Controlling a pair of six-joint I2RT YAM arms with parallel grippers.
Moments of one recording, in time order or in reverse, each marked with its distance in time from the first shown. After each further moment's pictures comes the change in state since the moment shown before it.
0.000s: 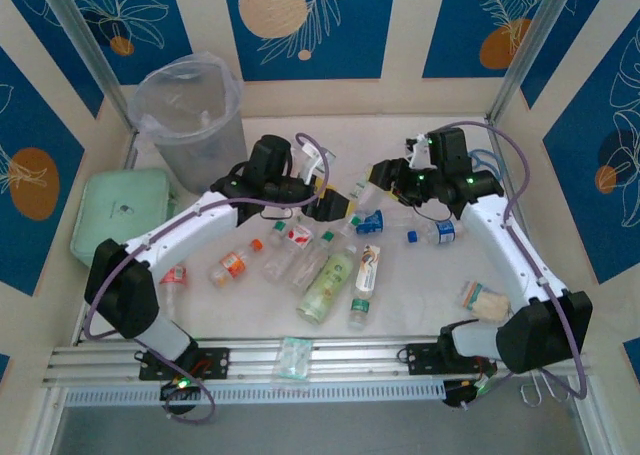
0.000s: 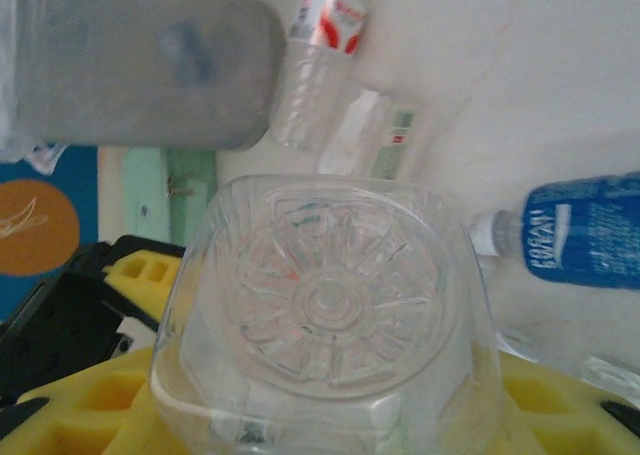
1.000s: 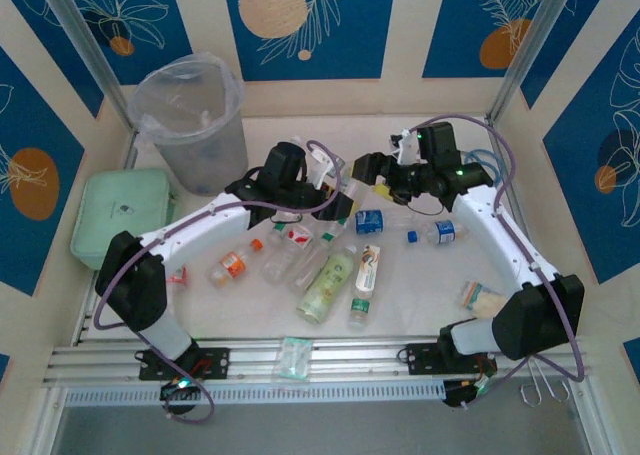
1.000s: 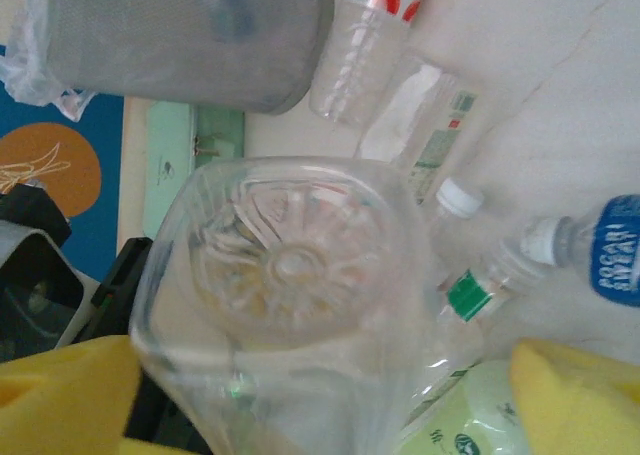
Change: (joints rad) left arm -0.042 0.054 0.004 0.000 -0.177 0.011; right arm 0.011 0.049 0.045 0.002 -0.066 -0.050
